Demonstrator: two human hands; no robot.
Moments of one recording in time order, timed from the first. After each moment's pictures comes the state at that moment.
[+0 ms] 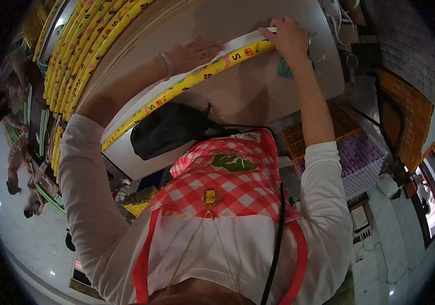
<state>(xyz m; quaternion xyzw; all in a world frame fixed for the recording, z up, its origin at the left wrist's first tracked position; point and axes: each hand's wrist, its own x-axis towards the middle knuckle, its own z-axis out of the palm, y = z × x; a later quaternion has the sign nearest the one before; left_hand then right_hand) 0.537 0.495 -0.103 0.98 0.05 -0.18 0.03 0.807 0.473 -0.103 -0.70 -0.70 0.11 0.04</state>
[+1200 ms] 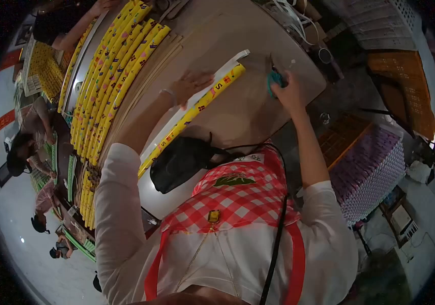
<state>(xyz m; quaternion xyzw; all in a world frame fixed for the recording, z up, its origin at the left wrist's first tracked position) 0.556 0.513 -0.083 0.94 0.07 -0.31 0.11 0.837 0.355 -0.073 -0.85 -0.42 0.26 0.15</state>
